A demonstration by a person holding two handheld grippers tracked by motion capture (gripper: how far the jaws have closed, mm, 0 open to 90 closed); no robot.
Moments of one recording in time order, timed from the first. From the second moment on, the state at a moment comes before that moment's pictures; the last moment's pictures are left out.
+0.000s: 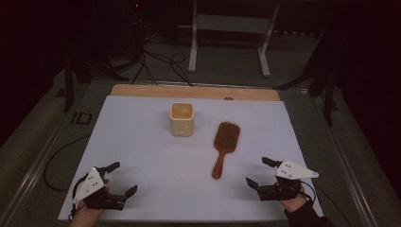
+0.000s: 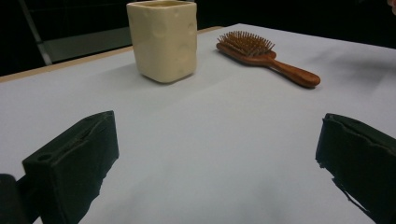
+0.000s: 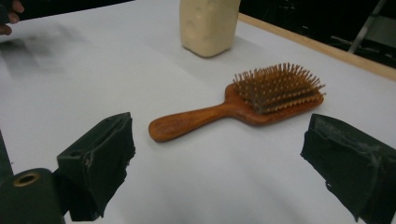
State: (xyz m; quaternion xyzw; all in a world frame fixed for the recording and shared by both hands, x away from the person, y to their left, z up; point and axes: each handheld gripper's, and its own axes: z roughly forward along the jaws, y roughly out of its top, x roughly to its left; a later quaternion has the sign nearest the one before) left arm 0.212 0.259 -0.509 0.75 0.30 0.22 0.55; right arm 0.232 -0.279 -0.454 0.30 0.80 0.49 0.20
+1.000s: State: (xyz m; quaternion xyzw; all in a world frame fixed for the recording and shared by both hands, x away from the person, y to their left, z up) left arm 0.212 0.261 -0.507 0.74 0.30 0.21 0.56; right arm 0.273 -0.217 -0.403 0.20 0.82 0.51 0.19
